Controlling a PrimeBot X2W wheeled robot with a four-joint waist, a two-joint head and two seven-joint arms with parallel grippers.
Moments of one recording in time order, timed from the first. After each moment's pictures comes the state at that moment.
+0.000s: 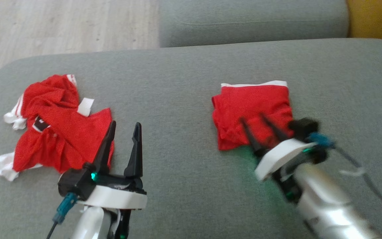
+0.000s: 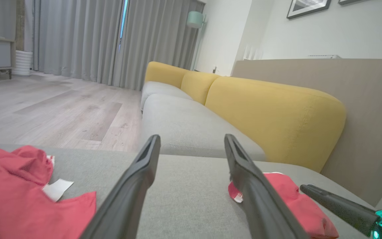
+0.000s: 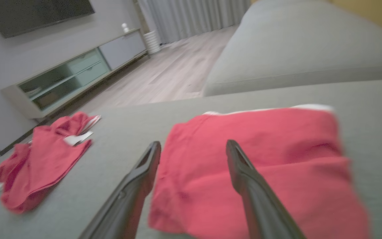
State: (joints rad) left arm -0.14 0.05 -0.25 0.21 -0.33 -0.12 -0.26; right arm -0.51 -0.11 0.64 0.82 0.64 0.13 -0.23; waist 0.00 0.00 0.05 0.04
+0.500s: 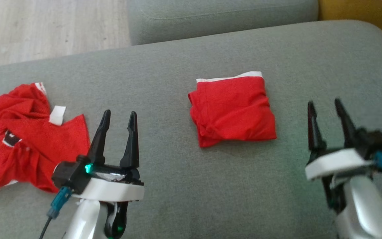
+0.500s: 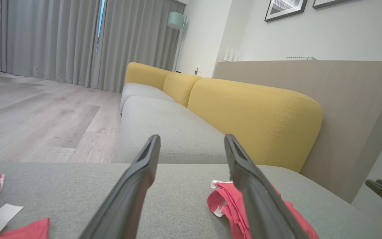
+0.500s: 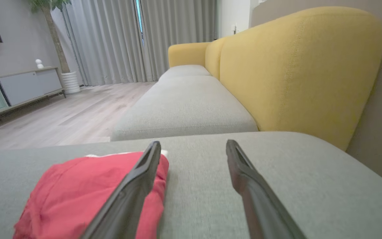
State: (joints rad) left arm -0.17 0.05 -0.23 0.18 -0.33 -0.12 -0.26; right arm -0.26 -0.10 0.02 0.42 0.12 0.13 -0.25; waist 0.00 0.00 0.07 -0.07
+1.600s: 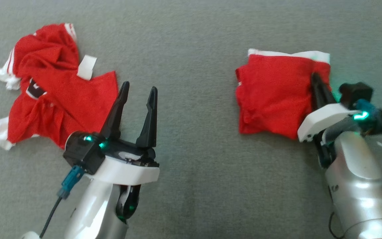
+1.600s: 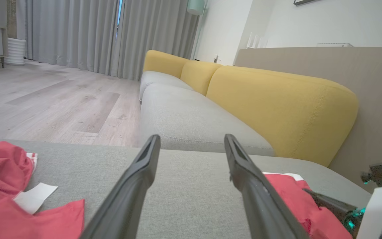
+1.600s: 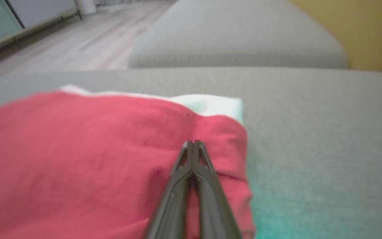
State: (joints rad) left arm -0.28 0.05 -0.33 0.14 -0.34 -0.12 -0.26; right arm -0.60 -0.06 -0.06 0.82 -0.02 0.13 -0.20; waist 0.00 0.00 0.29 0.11
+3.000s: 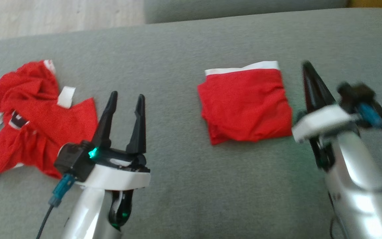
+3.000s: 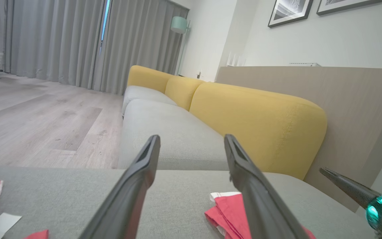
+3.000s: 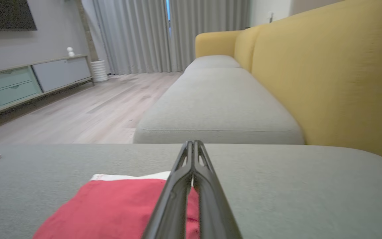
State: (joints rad) left arm -0.23 0.05 -0.28 0.14 -0.35 -0.12 -0.26; right arm -0.54 -0.11 0.13 0.65 0.15 0.13 -0.25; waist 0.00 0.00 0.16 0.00
